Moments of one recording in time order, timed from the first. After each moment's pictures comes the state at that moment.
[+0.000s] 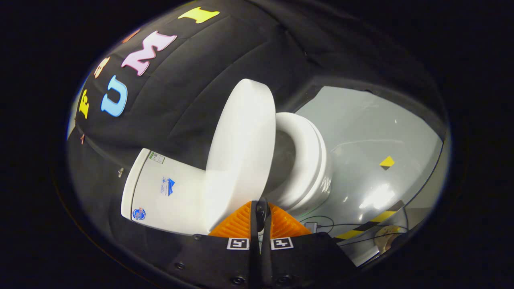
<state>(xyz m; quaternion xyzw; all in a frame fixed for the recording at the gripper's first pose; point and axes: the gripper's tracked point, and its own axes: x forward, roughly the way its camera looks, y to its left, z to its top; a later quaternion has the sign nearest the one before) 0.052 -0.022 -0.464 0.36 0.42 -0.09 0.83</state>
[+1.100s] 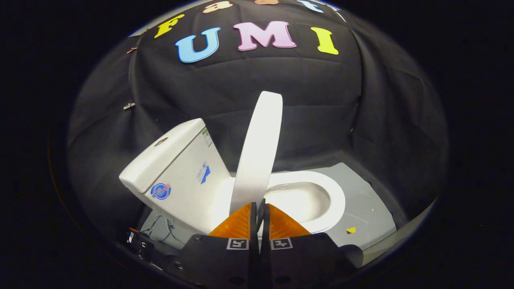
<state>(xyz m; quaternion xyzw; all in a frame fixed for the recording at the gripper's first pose) 0.100 0.146 -0.311 0.08 0.35 -0.02 0.93</state>
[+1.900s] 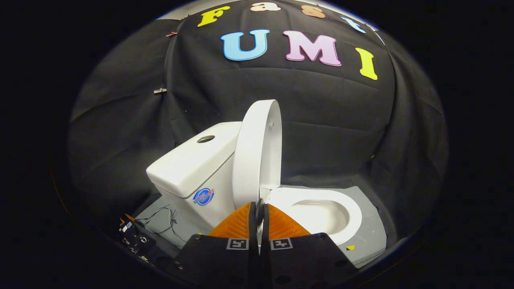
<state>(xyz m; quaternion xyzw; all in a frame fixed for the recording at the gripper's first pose) 0.117 0.252 -0.295 0.02 0.32 0.06 0.95</state>
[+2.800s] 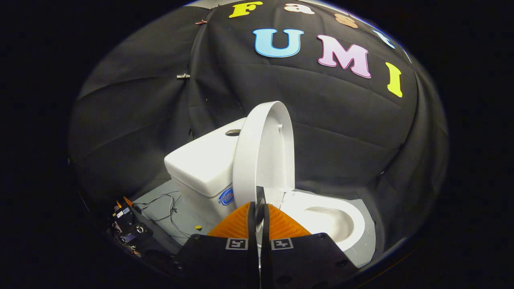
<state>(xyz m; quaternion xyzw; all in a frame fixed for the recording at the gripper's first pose) 0.119 0.305 -0.300 -0.03 0.32 0.13 0.94</state>
